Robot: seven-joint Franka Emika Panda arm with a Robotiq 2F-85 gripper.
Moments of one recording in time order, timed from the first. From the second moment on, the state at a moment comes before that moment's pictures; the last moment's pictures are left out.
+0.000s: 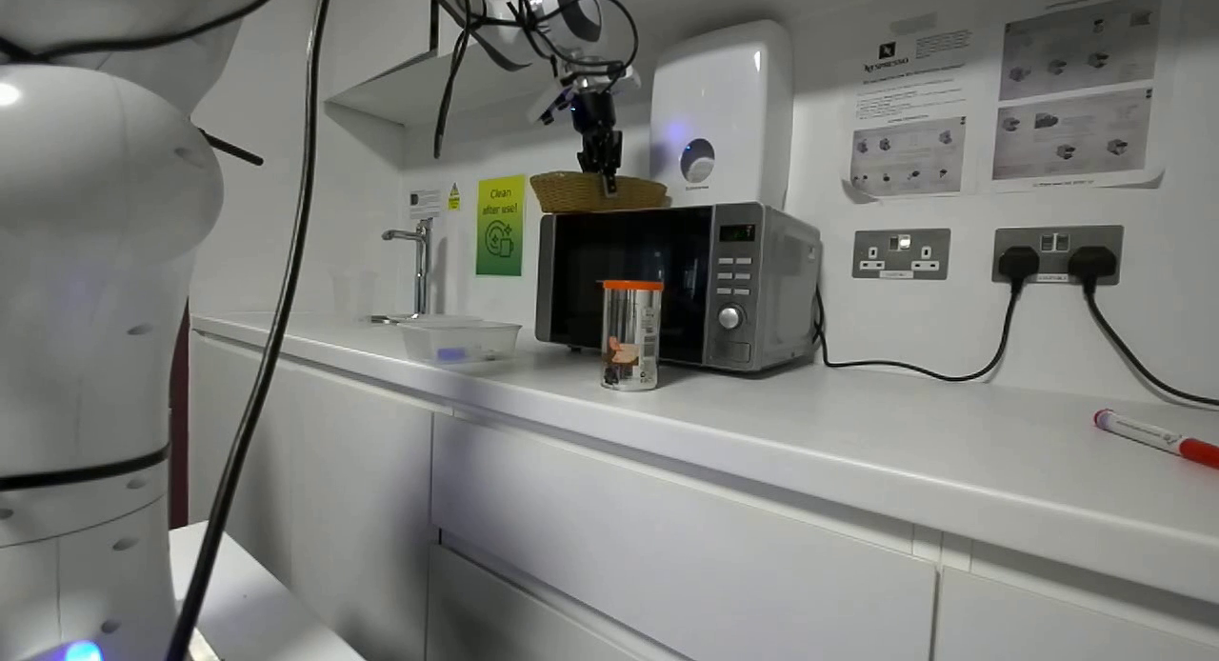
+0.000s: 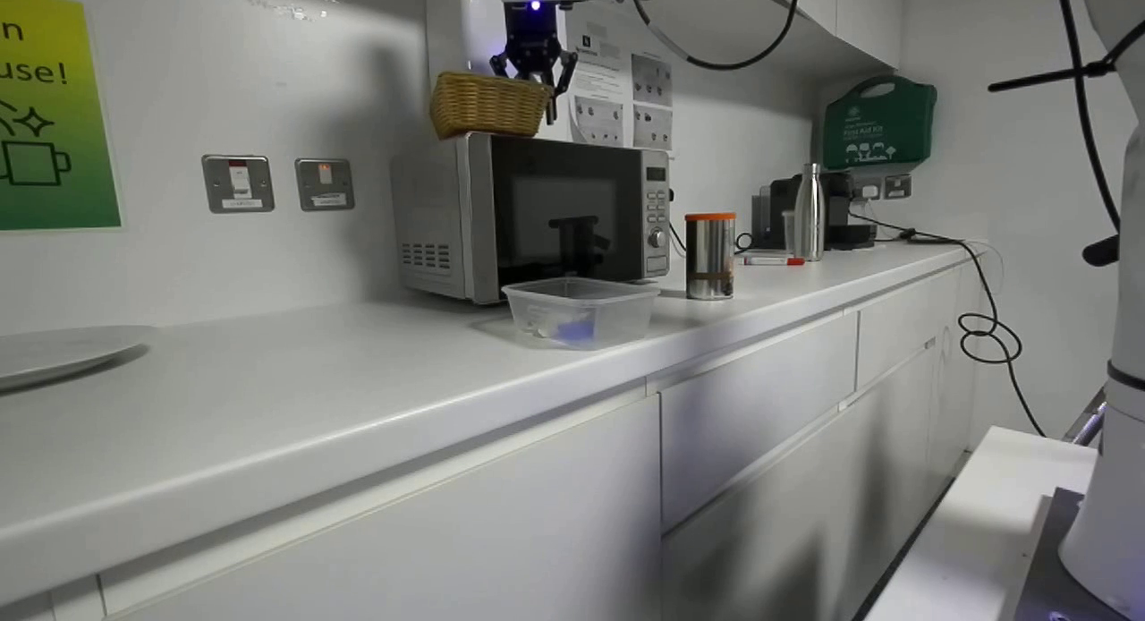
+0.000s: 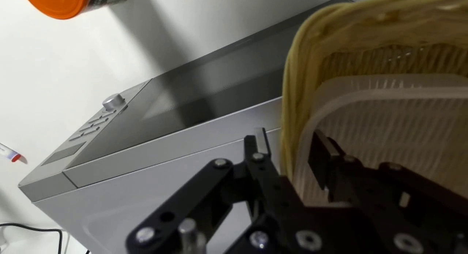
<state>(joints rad) 0.13 0.28 0.10 -1.25 -0.21 1.65 0.65</state>
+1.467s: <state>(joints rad) 0.11 -0.03 0.07 -1.62 -0.18 1.65 0.65</state>
